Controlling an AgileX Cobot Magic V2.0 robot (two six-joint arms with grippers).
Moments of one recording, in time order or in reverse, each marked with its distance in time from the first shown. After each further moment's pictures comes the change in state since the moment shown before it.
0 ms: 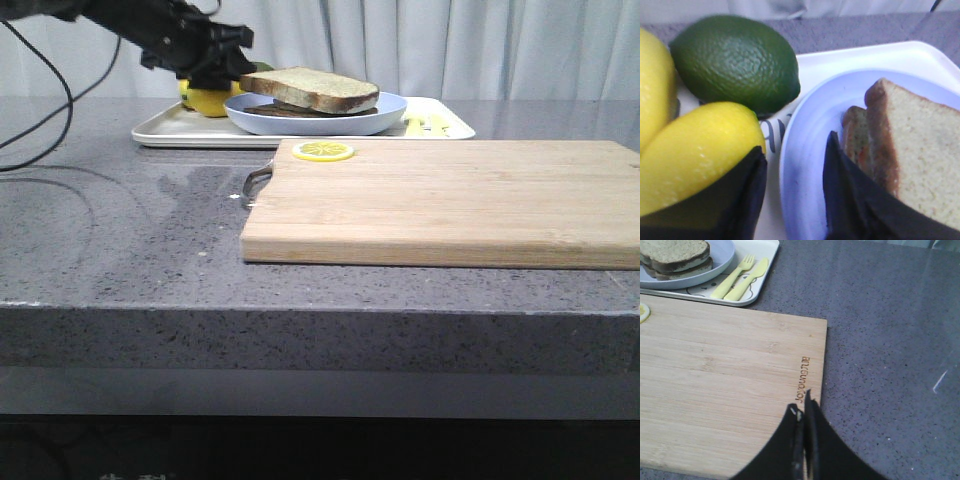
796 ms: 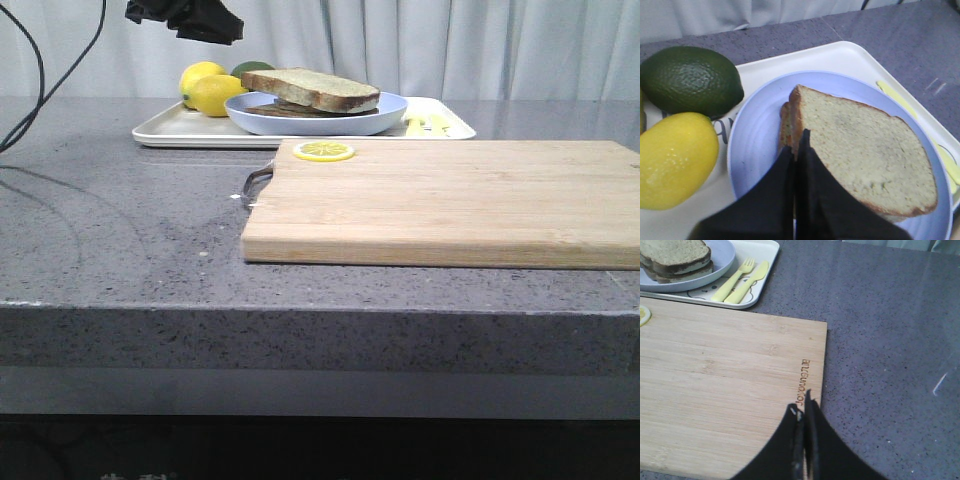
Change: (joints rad) left arm 0.039 -0.034 -0.157 -0.080 0.327 0.002; right arm 0.000 0.000 0.000 0.001 -0.008 0.000
